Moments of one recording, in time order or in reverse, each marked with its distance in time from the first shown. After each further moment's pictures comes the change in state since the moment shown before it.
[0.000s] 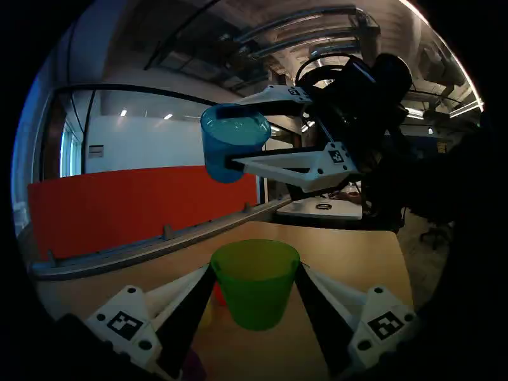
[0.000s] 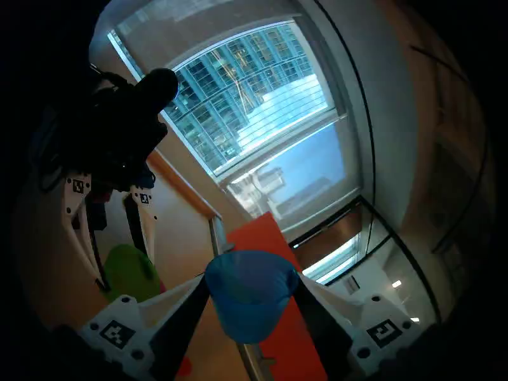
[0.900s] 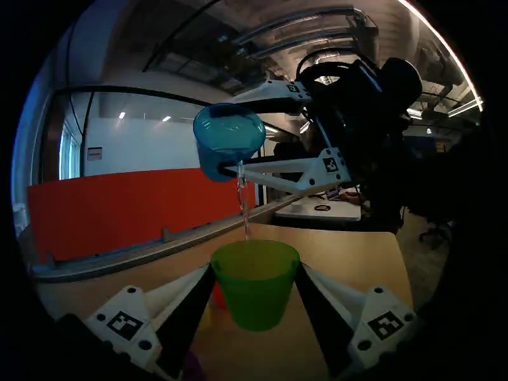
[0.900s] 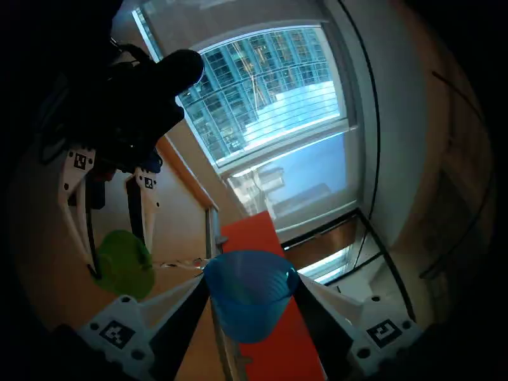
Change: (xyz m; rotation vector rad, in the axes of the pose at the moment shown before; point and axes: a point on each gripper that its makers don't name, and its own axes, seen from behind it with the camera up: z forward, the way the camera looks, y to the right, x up) left arm 0.006 0.003 0.001 -0.007 0.008 0.005; right arm -0.003 0.009 0.007 -0.012 -0.024 -0.147
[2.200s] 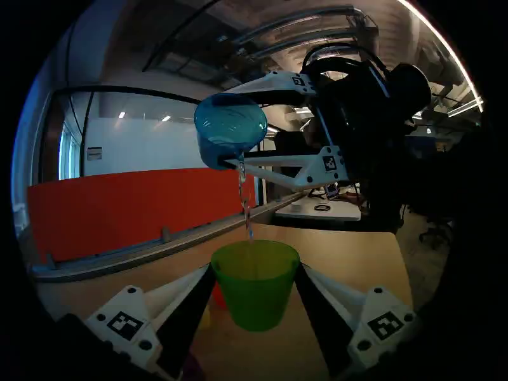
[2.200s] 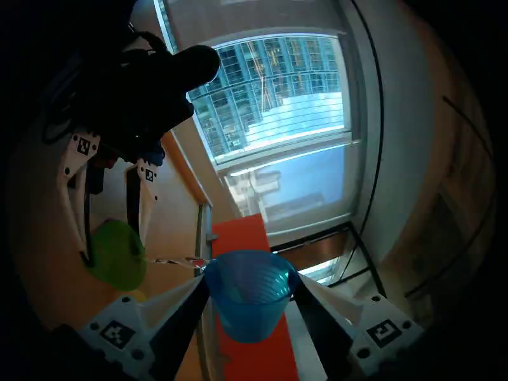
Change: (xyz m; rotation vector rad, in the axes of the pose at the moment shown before) left arm 0.000 0.000 0.002 0.000 0.000 0.000; right arm 0.006 0.008 0.001 -0.029 0.001 -0.120
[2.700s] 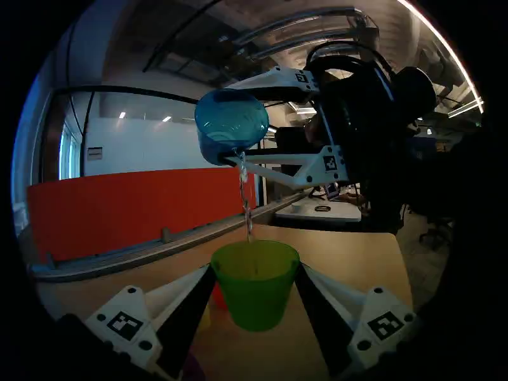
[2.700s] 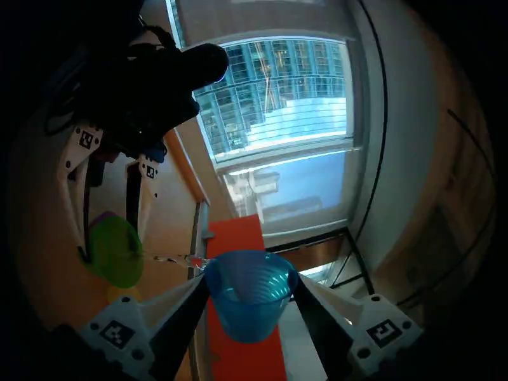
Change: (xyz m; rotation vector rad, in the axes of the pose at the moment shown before) left arm 0.001 -0.001 0.001 0.002 0.004 -0.001; right arm 0.006 0.005 0.000 -0.012 0.000 -0.062
